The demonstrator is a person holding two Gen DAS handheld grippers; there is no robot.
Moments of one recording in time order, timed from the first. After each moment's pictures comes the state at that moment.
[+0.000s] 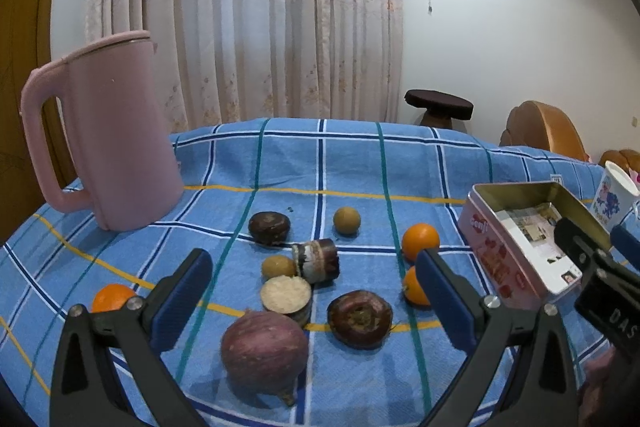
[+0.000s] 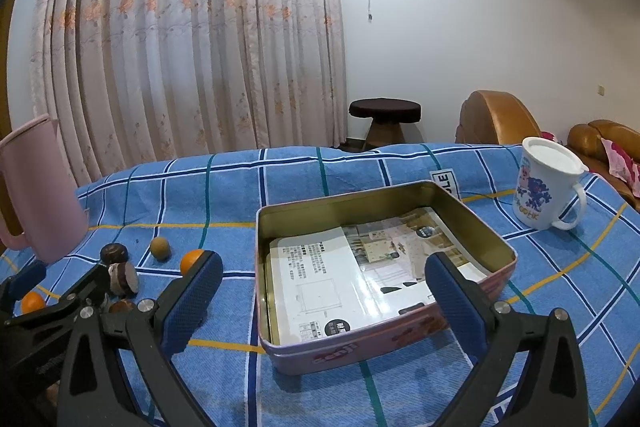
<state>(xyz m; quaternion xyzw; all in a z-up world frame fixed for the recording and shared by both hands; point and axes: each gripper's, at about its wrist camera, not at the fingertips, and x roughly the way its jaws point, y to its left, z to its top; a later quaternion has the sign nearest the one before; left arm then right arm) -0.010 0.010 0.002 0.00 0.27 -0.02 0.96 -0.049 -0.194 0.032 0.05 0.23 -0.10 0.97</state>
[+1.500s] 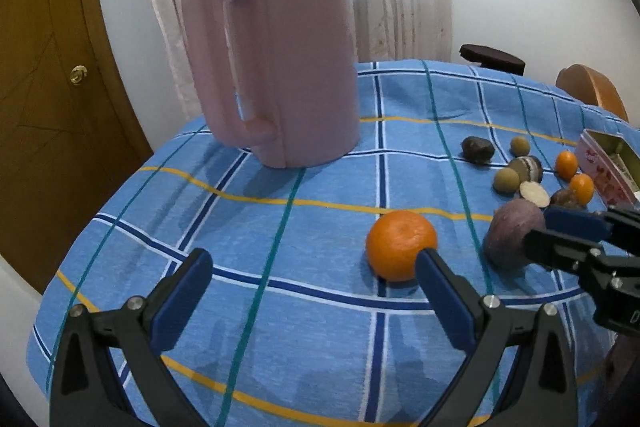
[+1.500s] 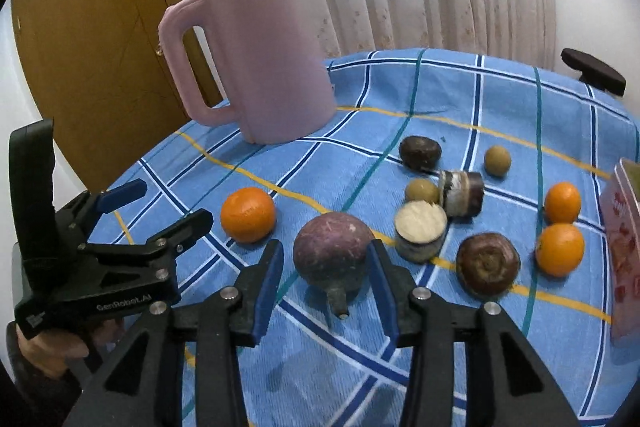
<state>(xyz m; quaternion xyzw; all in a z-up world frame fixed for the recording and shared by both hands) -0.038 0.189 -0.016 0.03 0.35 0.07 0.93 -0.022 0.009 0.002 0.01 0.38 0.27 0.88</state>
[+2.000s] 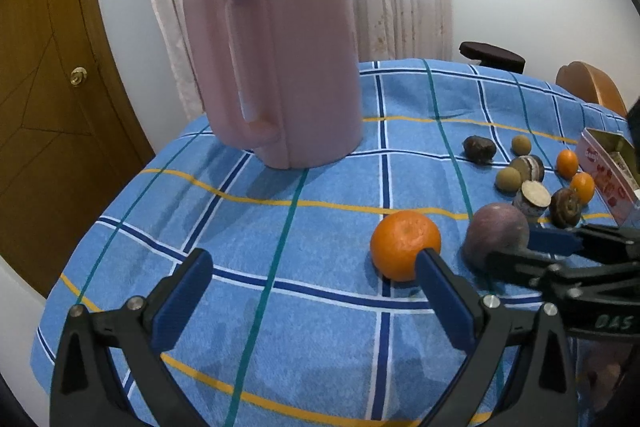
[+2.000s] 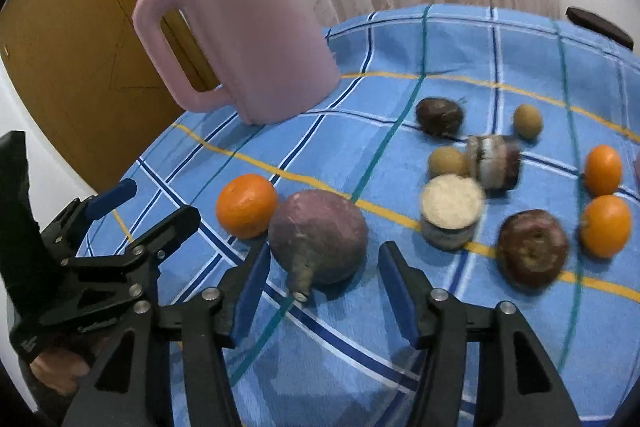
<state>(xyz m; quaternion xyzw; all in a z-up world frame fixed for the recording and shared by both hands) -0.038 0.191 -0.013 0.04 0.35 0.06 0.93 0.000 0.022 -0.021 0.05 0.44 0.29 0.85</state>
